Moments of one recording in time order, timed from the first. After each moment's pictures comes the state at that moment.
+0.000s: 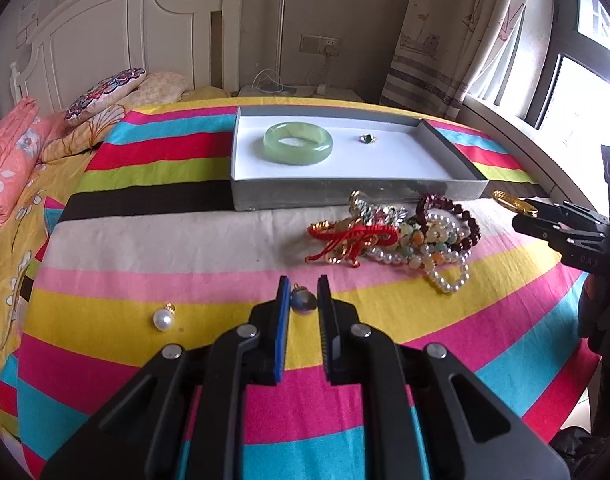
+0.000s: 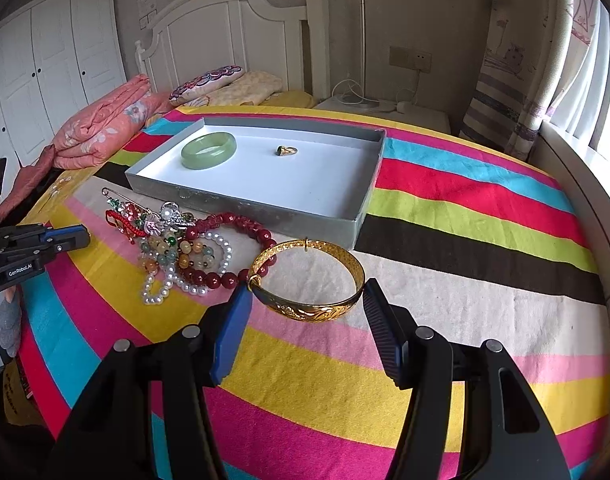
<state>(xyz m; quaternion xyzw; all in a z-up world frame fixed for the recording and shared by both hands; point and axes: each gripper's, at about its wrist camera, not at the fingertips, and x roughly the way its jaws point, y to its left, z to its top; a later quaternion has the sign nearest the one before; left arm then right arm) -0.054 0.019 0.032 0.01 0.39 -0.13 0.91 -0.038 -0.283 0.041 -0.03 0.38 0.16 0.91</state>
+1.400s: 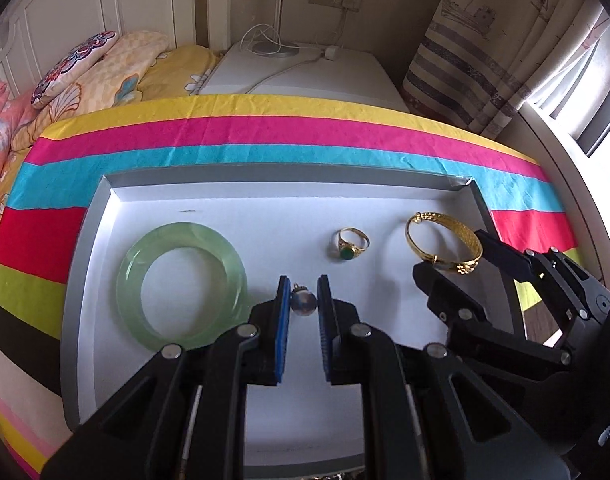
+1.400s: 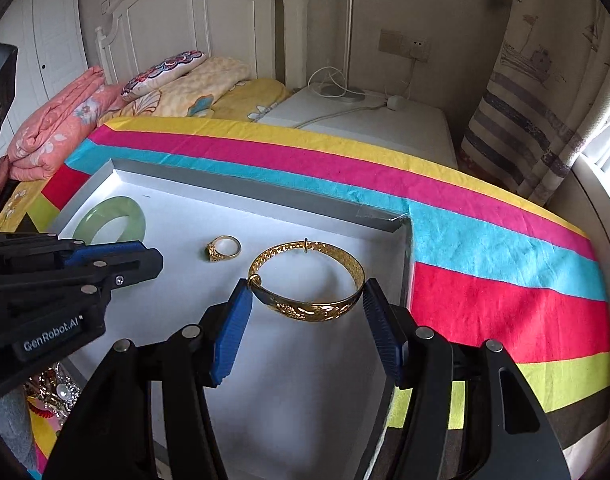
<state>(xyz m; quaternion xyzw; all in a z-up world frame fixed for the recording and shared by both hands) 0.165 -0.098 0.025 -0.01 0.50 -0.09 0.86 0.154 -0.236 0.026 -0.05 0.42 0.10 0.90</state>
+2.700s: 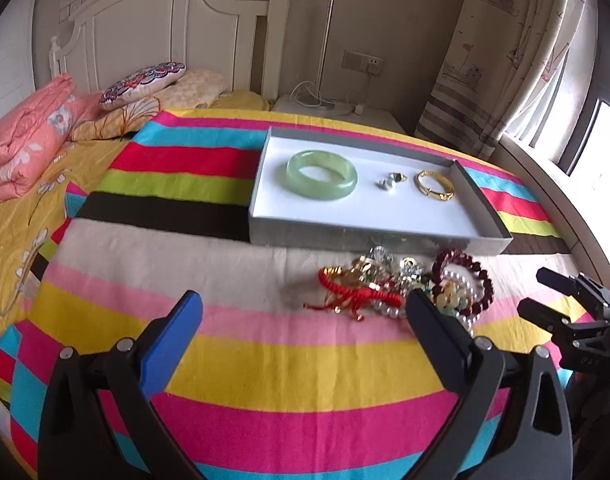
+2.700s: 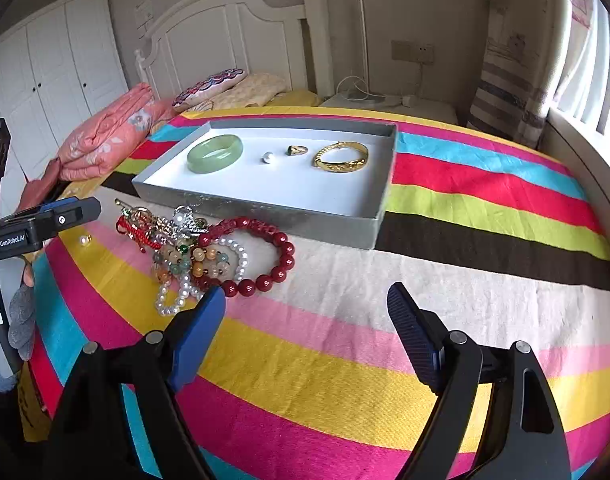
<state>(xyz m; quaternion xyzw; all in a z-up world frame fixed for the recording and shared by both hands) -0.034 0.013 0.039 -0.05 0.38 -0.06 0.92 -0.036 -0.267 0.036 -0.01 0.38 0.17 0.91</state>
